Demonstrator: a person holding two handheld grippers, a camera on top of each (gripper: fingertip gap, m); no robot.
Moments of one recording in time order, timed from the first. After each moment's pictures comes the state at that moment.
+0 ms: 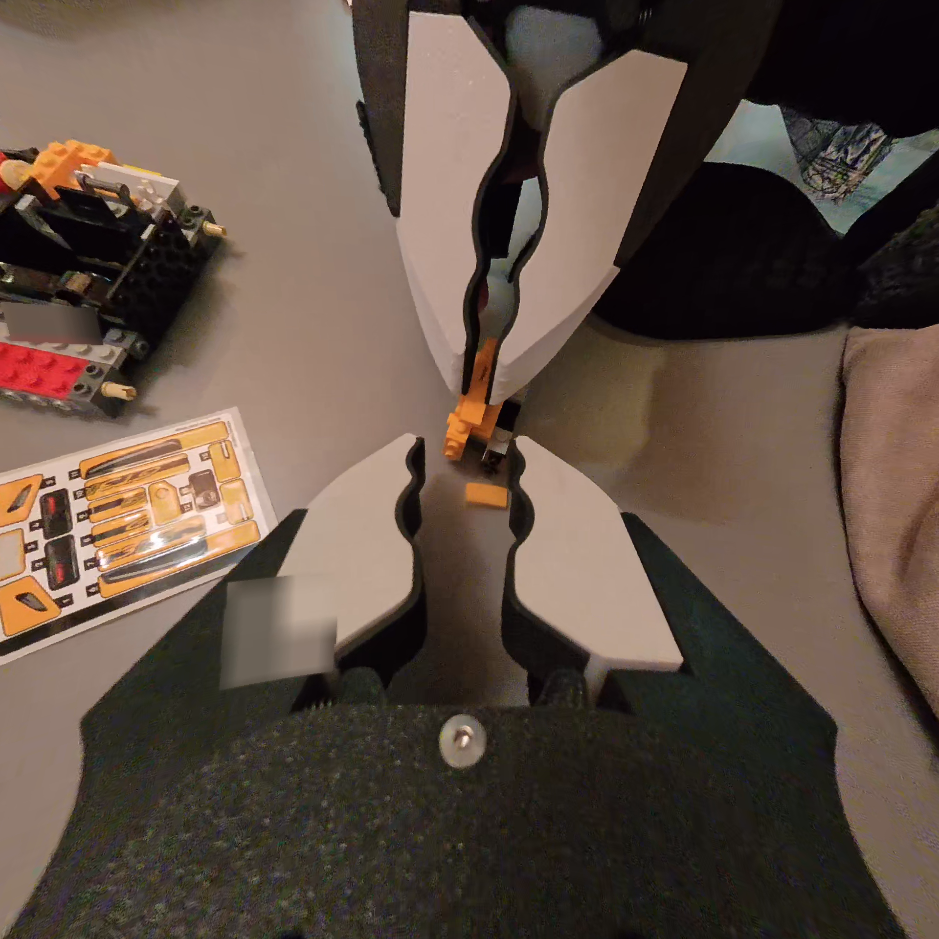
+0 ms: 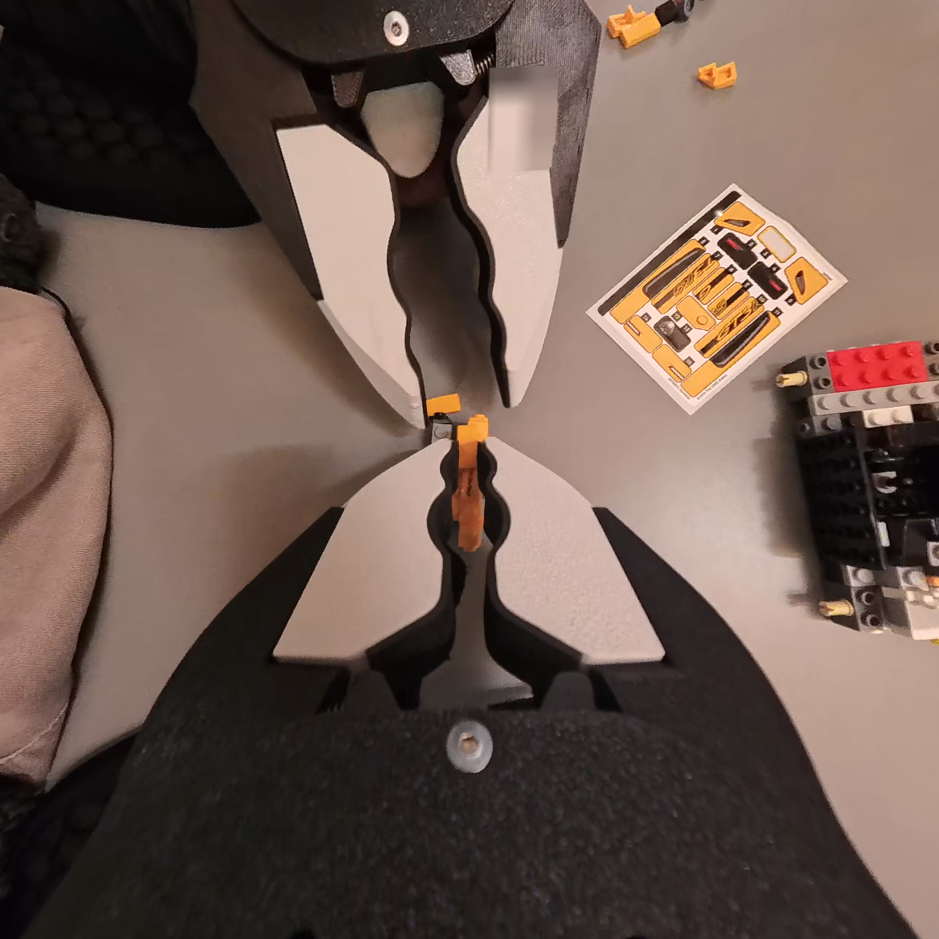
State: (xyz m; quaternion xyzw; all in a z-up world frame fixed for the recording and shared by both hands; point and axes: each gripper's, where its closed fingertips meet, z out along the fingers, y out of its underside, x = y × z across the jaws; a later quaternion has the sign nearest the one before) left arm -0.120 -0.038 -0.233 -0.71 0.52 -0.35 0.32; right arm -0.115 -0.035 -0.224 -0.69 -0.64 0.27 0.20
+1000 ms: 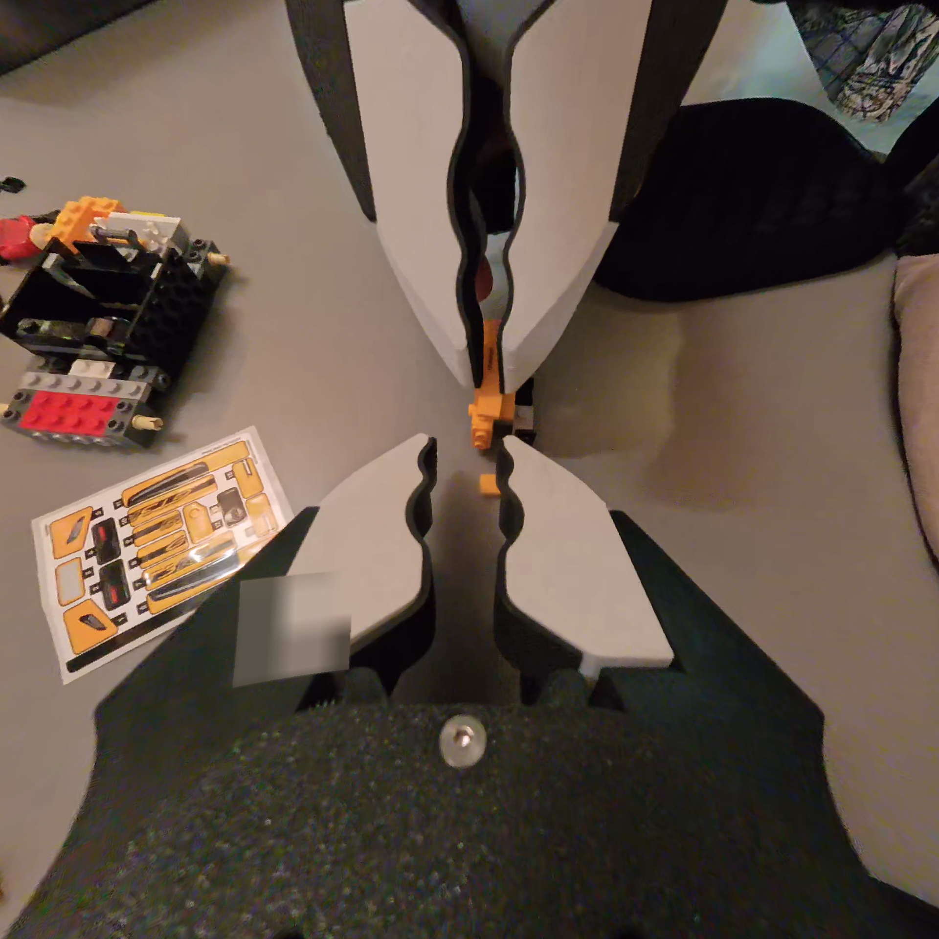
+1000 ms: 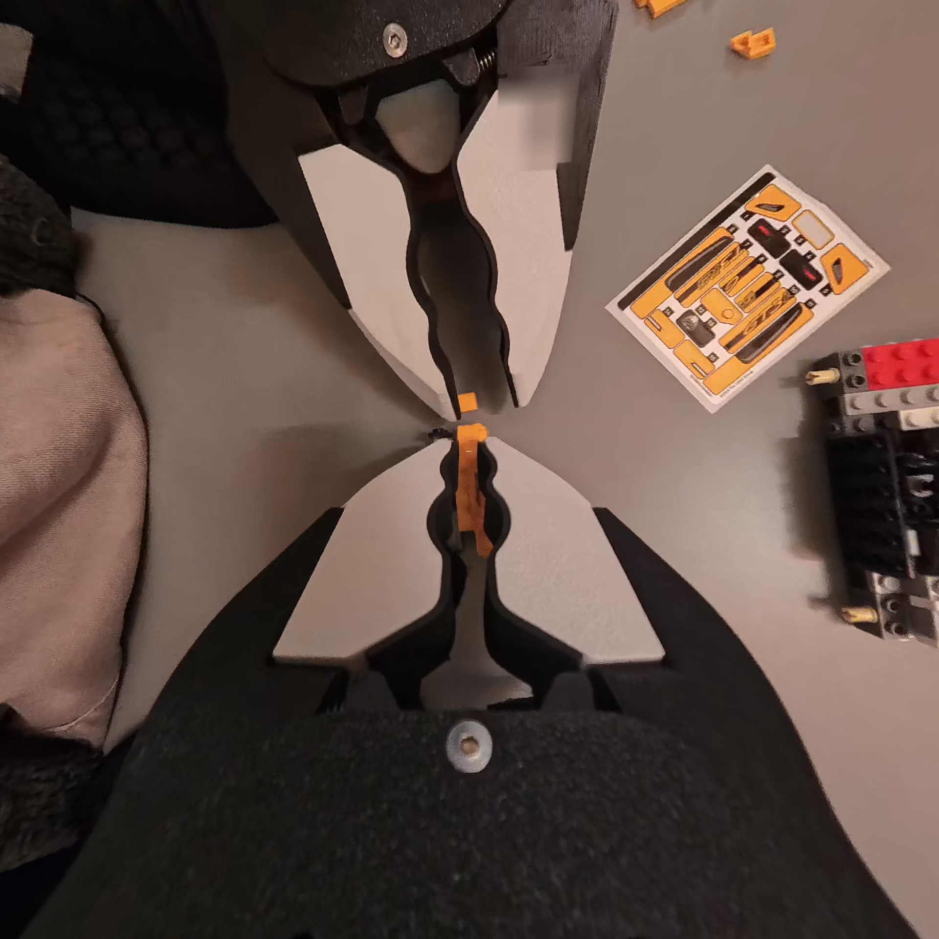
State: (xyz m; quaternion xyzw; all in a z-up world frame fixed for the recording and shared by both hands) left arm -0.122 -0.035 -0.235 -0.68 0.57 -0.31 0.34; right arm -0.116 -0.040 -0.222 -0.70 -0.64 0.27 0.16
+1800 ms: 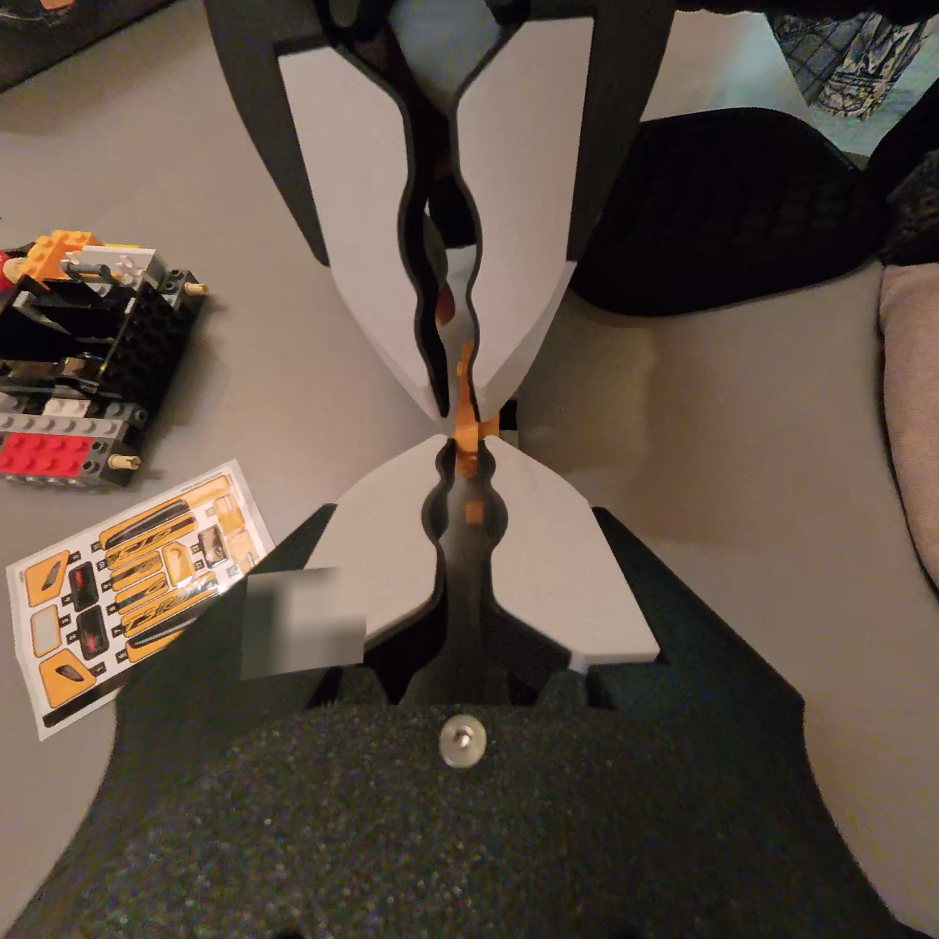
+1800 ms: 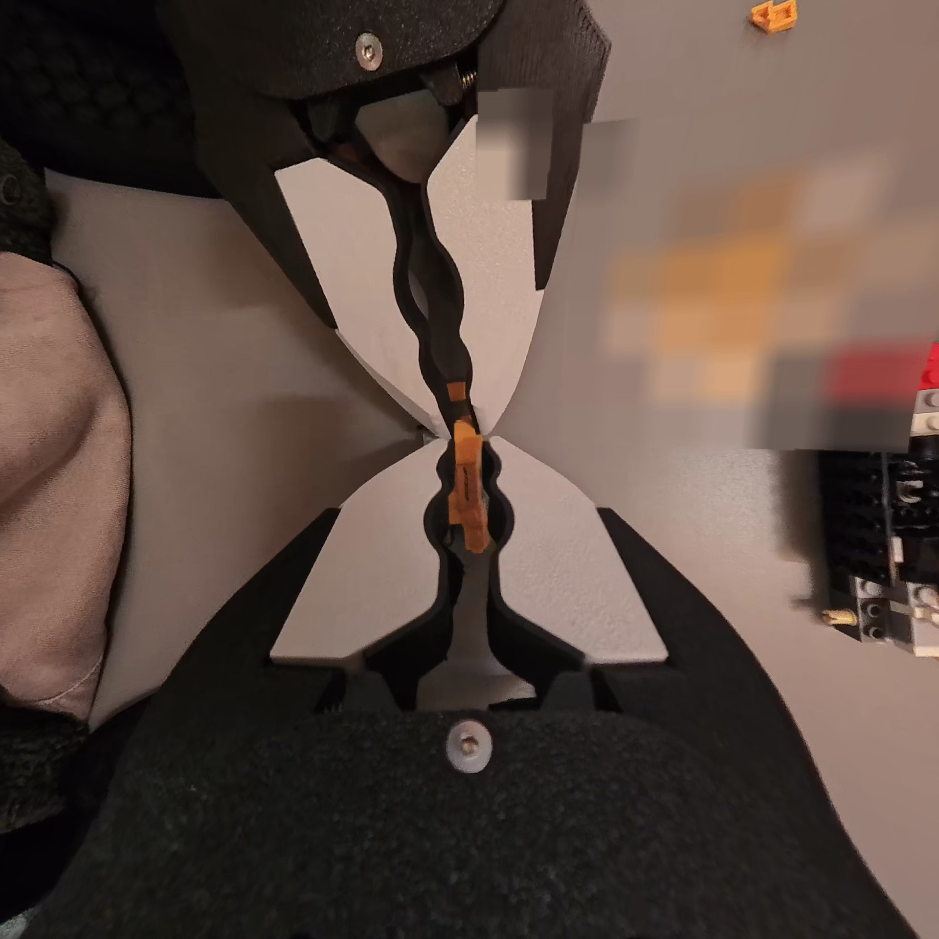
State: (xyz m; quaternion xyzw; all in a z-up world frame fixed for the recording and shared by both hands) left arm -0.110 -0.040 -0.234 -0.67 0.58 -0.32 0.34; right arm -0.113 -0.037 -0.226 -0.69 -0.66 0.26 0.14
